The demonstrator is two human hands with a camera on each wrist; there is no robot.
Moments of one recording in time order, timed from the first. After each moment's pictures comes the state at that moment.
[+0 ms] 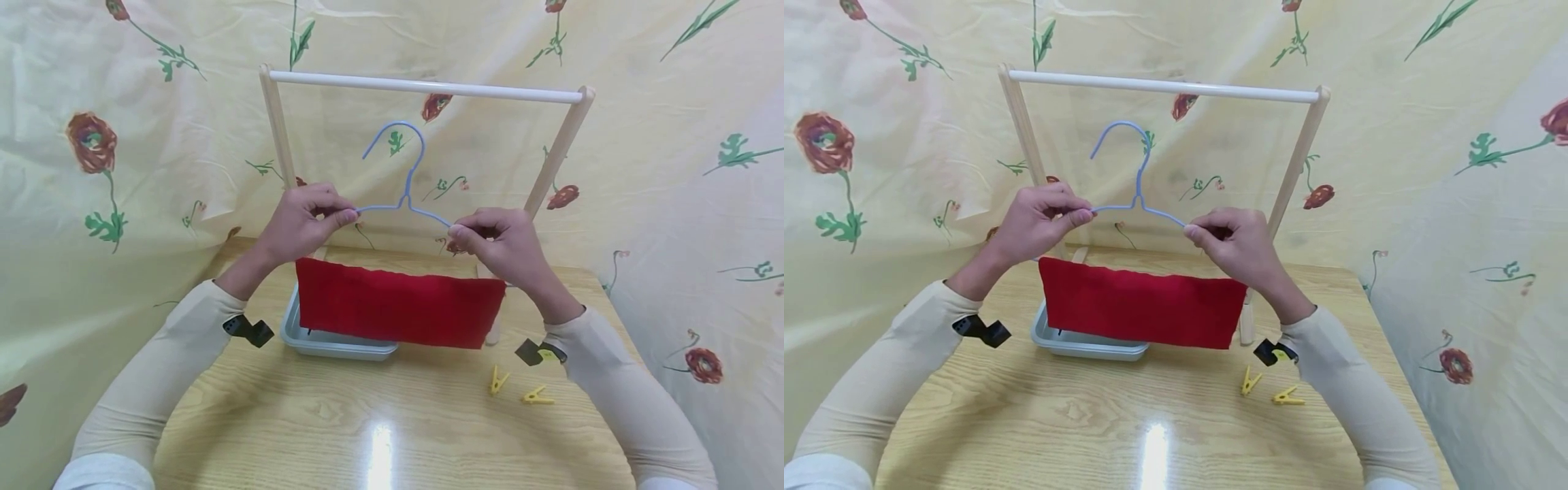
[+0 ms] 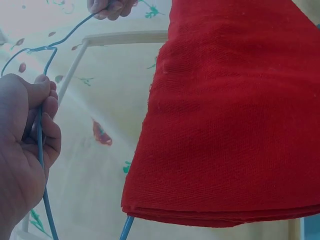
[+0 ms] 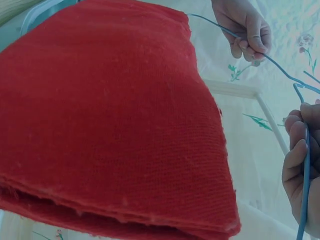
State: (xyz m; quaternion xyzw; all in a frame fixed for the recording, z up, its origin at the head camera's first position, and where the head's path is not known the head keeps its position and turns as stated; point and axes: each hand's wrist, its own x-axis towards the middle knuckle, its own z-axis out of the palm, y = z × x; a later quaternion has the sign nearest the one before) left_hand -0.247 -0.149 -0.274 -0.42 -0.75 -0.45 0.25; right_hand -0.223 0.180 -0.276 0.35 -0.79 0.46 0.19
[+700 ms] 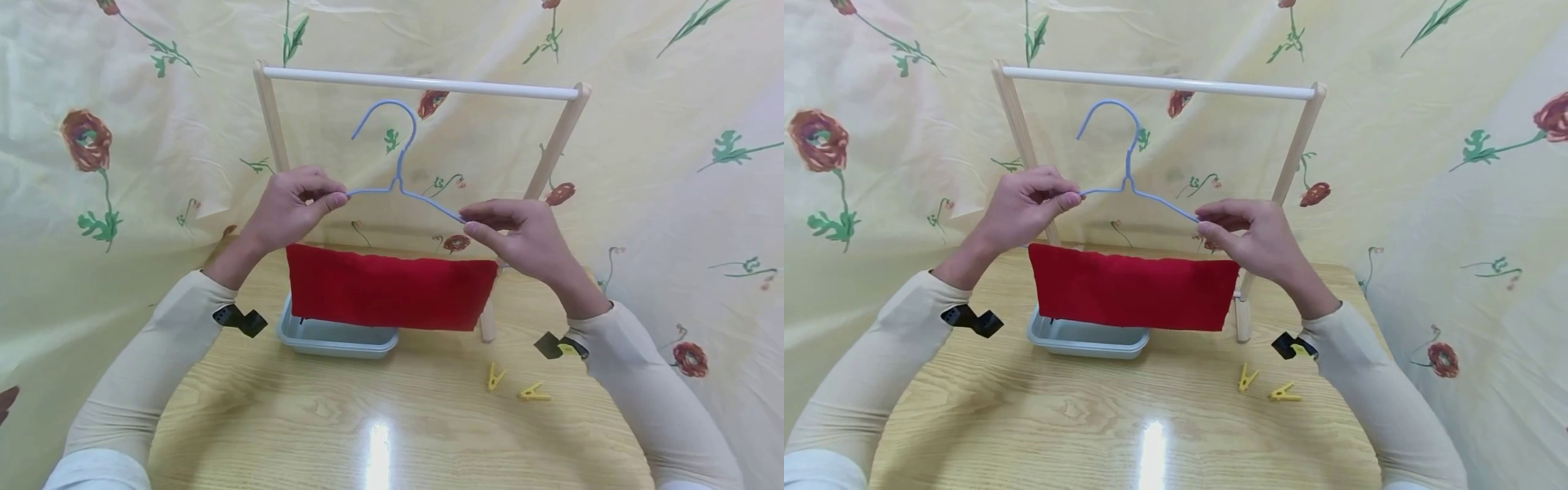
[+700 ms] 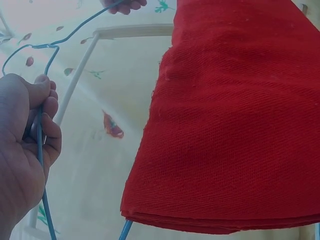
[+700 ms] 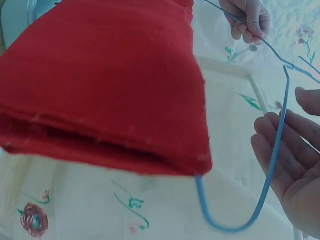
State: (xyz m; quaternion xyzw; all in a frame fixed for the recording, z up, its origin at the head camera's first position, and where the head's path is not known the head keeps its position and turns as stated) left_hand -0.247 -0.155 -0.258 -0.38 -0.76 -0.45 0.26; right_hand -0.212 0.205 -0.255 0.31 -0.85 0.39 0.17
